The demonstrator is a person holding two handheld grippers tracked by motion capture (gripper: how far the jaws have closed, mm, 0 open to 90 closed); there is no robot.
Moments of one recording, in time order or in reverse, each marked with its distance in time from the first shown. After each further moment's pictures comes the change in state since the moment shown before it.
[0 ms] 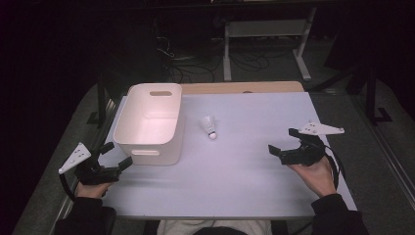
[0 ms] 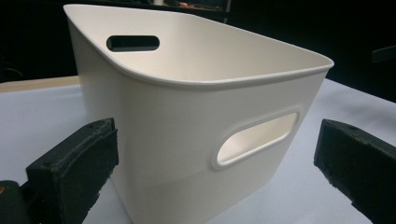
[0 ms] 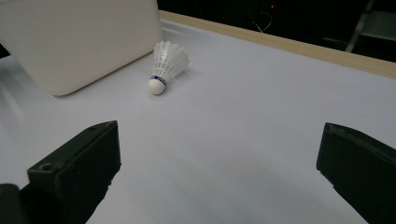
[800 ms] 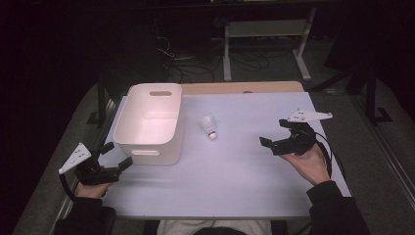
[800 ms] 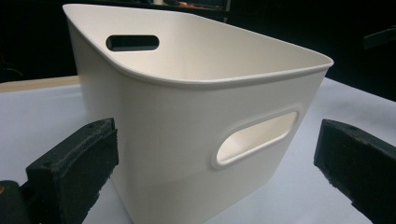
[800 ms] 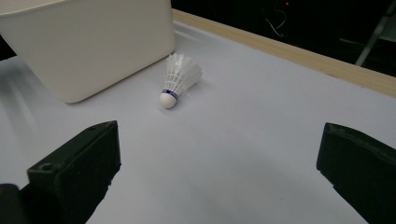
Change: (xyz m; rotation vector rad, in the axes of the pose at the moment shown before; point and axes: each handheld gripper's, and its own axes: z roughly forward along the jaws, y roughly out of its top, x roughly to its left) left arm 0.000 0.000 0.000 0.002 0.000 0.002; right arm 0.008 0.035 0.017 0.039 0.044 -0.046
